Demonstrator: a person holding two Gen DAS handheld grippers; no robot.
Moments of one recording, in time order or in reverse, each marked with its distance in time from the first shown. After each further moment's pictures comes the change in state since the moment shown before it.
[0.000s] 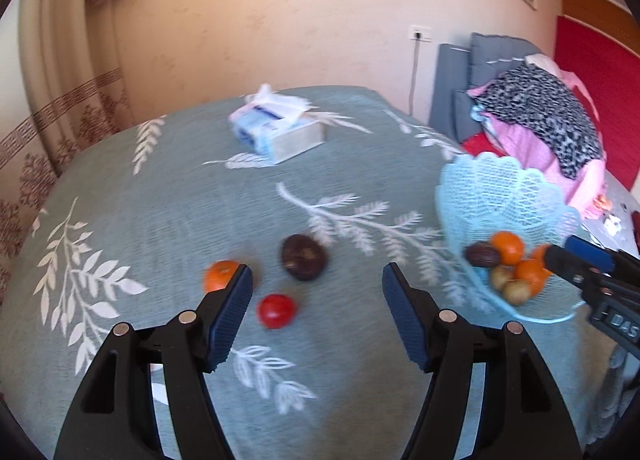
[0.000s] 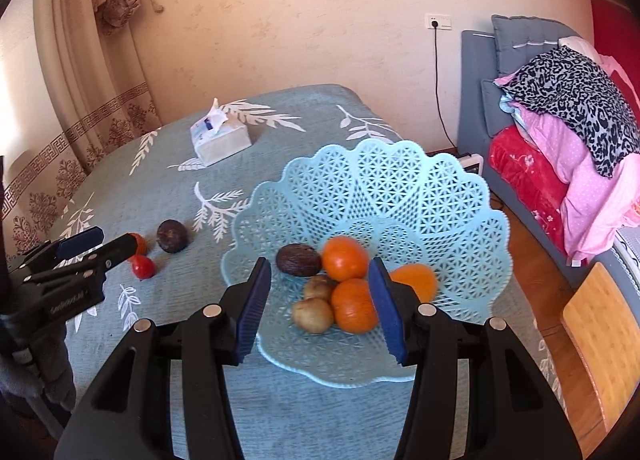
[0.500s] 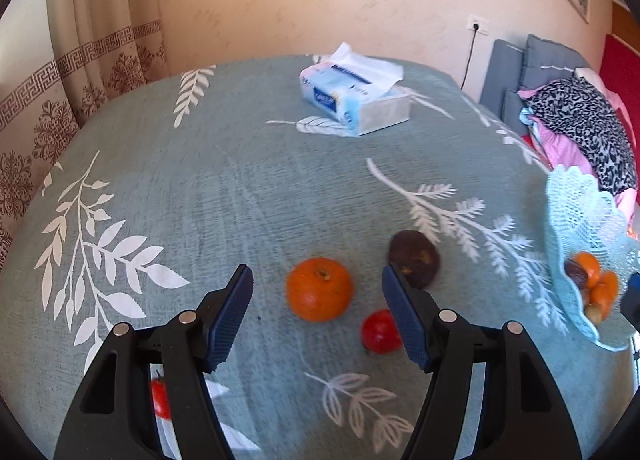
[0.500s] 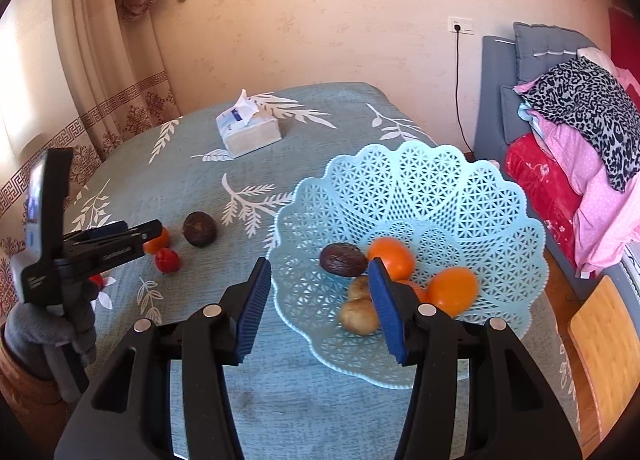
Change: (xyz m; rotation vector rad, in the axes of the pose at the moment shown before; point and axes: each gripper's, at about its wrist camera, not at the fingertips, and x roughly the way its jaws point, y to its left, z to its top) left arm 0.049 0.067 0.000 -0.120 0.103 0.085; right arm 0.005 0.030 0.001 -0.051 0.013 0.043
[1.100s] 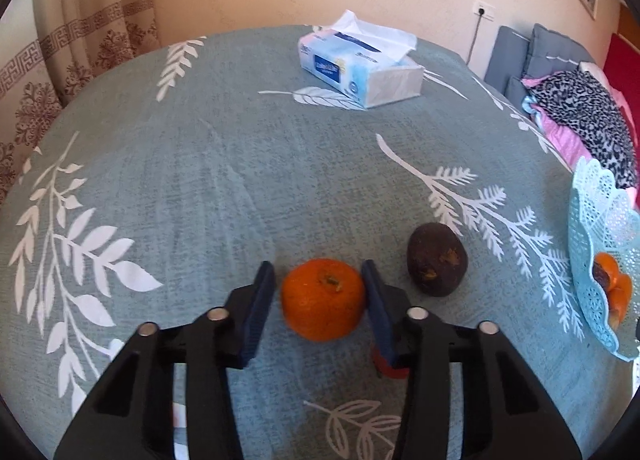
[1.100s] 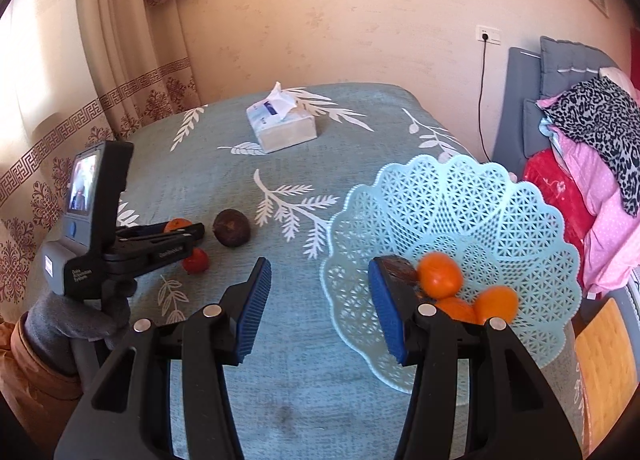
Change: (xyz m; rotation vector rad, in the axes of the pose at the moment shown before) left arm 0.035 0.004 0.000 -0.013 0.075 -0.040; right arm 0.012 0.036 0.008 -0.076 0.014 0.042
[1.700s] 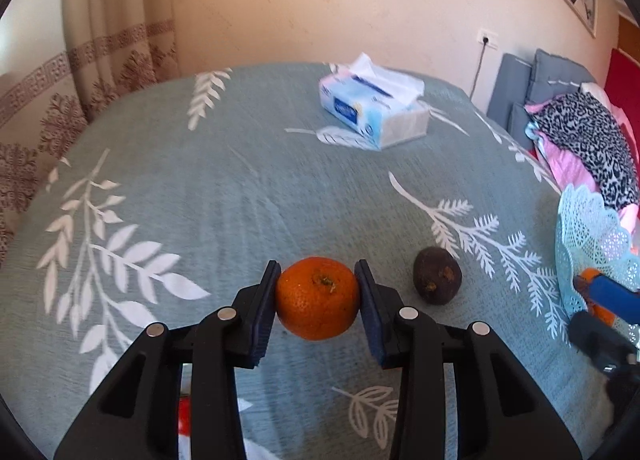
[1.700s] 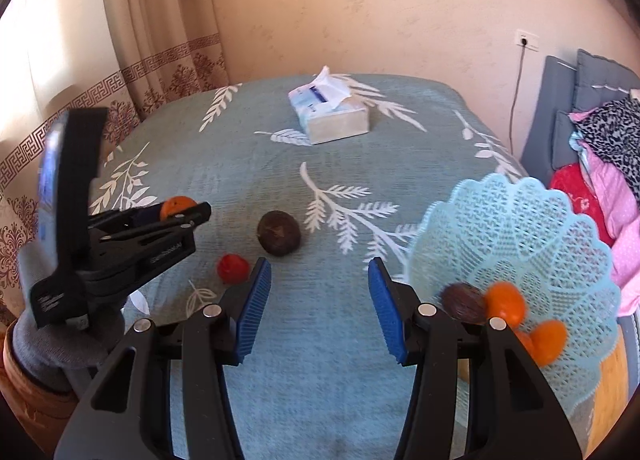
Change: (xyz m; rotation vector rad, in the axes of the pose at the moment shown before) left arm -0.042 0.015 0.000 -0.031 -0.124 0.048; right arm 0.036 0.045 0.020 -0.083 0.068 0.069
